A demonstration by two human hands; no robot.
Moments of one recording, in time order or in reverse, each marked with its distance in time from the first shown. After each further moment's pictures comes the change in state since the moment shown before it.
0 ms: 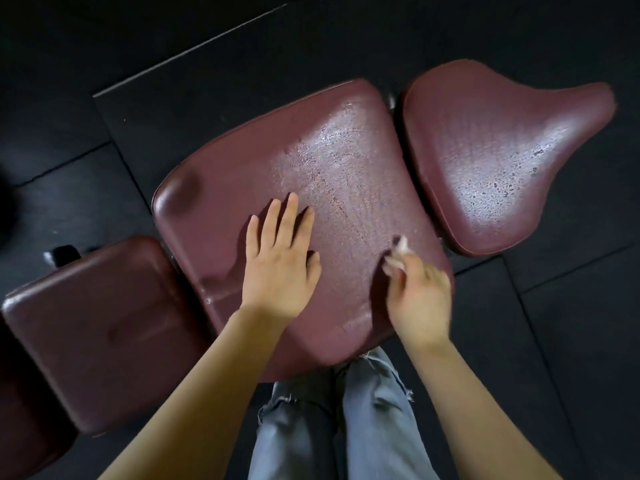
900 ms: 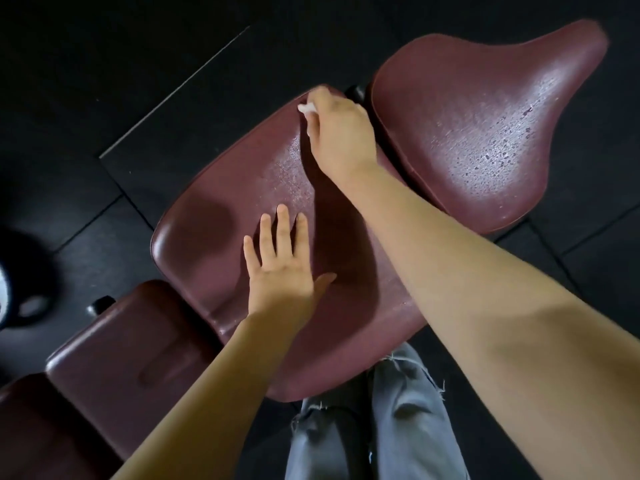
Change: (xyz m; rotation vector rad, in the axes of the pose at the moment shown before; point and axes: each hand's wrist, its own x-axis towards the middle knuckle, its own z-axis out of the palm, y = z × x) left_hand 0.019 0.010 -0.006 0.234 -0.195 0.027; right_hand 0.202 -0.089 0.002 0.107 0.061 -0.153
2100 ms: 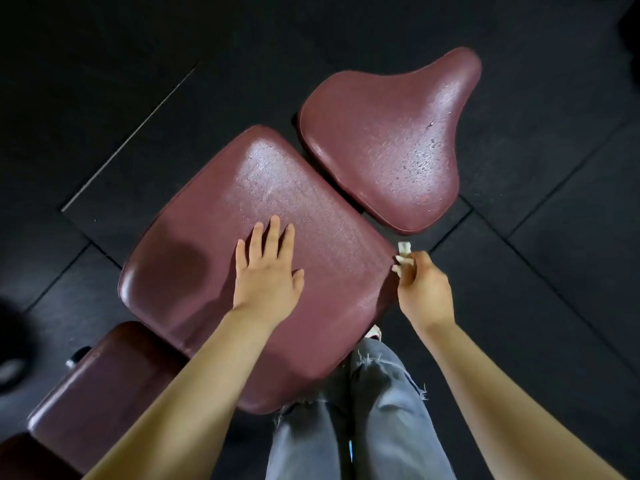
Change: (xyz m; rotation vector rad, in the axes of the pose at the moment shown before) left_hand 0.024 0.030 -0.028 0.041 -0.104 0.188; right_hand -0.235 0.120 -0.051 0.252 -0.104 0.831
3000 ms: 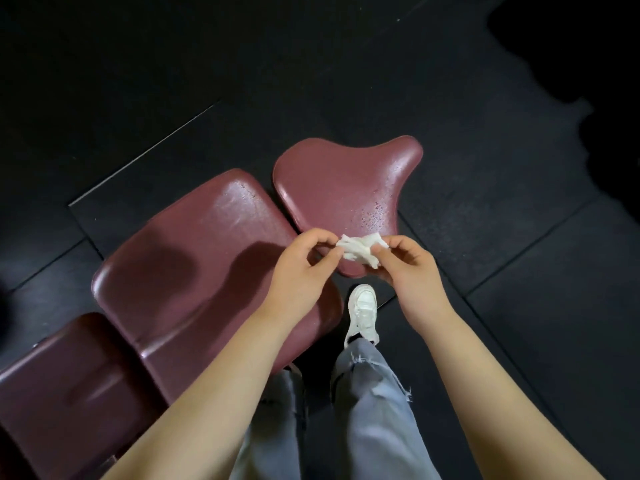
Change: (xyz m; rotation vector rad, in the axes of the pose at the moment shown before) left_hand -0.003 0.154 -0.120 -1.332 0.331 -0.012; right_hand 0.037 -0.057 -0.166 0.835 -0.318 -0.040
